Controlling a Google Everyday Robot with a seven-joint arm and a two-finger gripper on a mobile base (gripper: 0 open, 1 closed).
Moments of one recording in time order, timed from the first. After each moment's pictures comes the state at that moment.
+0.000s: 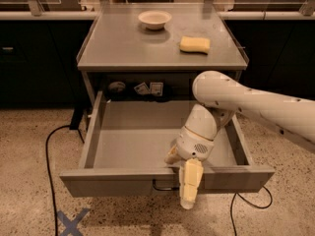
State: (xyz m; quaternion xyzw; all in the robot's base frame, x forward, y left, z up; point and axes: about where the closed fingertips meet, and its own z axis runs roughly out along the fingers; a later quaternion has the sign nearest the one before) arm 0.392 -0.048 0.695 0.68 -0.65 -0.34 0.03
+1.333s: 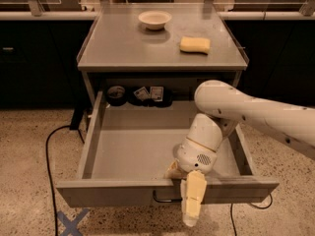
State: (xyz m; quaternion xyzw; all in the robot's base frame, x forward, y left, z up) arm 0.342 -0.047 0.708 0.65 -0.64 -0.41 0.07
